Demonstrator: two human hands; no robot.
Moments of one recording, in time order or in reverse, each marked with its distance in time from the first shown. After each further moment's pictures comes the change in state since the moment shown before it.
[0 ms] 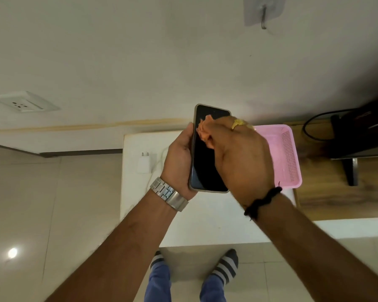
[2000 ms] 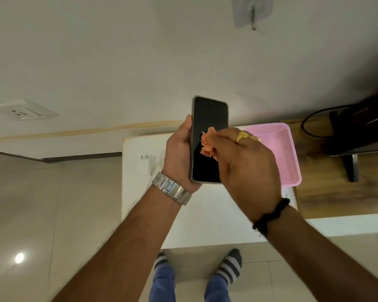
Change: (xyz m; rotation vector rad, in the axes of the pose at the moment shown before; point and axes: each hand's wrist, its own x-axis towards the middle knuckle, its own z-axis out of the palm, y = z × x) left_hand 0.000 0.006 0.026 0.044 -0.011 -0.003; right_hand -0.025 0.013 -0.006 0.039 0.121 -0.084
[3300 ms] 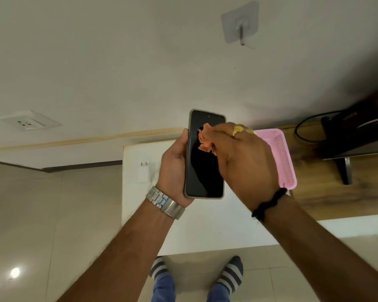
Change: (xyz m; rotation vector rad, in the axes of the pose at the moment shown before) left_hand -0.013 -0.007 -0.013 0.000 -0.057 0.003; right_hand 0.018 0.006 -0.008 0.010 -0.018 -0.007
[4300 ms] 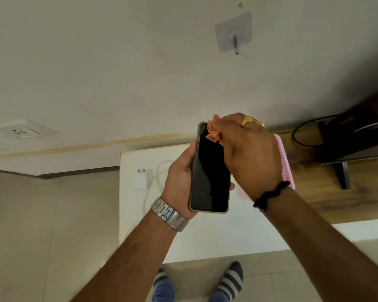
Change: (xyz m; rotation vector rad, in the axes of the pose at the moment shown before) left_hand 0.008 -0.014 0.013 0.073 -0.010 -0.016; right_hand 0.027 0.017 -0.020 -0.010 0.046 0.051
